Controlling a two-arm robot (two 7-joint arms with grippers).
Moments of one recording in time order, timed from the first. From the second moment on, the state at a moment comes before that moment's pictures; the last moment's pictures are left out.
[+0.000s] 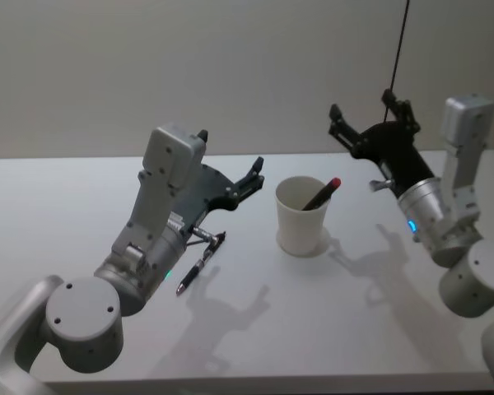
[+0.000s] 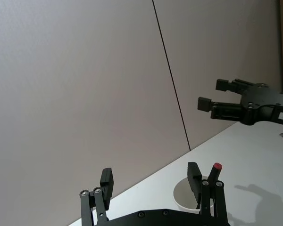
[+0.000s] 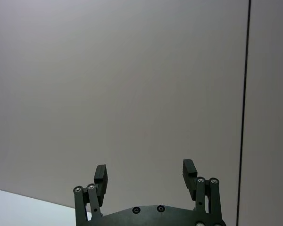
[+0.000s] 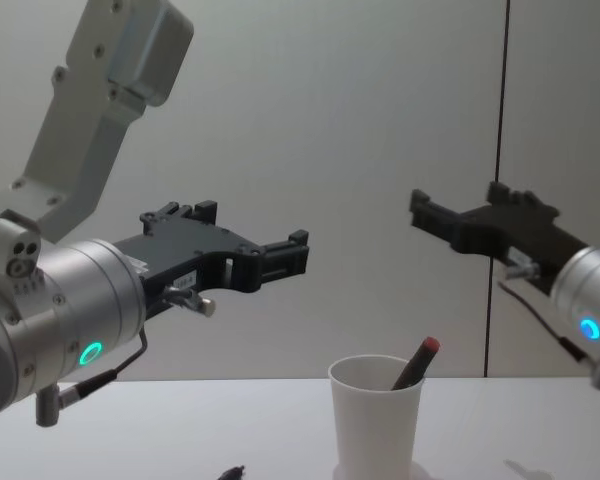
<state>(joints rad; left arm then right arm) -0.24 0.38 0.45 -1.63 -0.20 0.01 -0.01 0.42 0.04 -0.20 -1.12 0.17 -0.35 0.24</state>
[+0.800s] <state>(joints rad) -0.24 0.38 0.45 -1.63 -0.20 0.01 -0.01 0.21 0.13 -0.15 -1.40 0.22 -0.13 0.14</state>
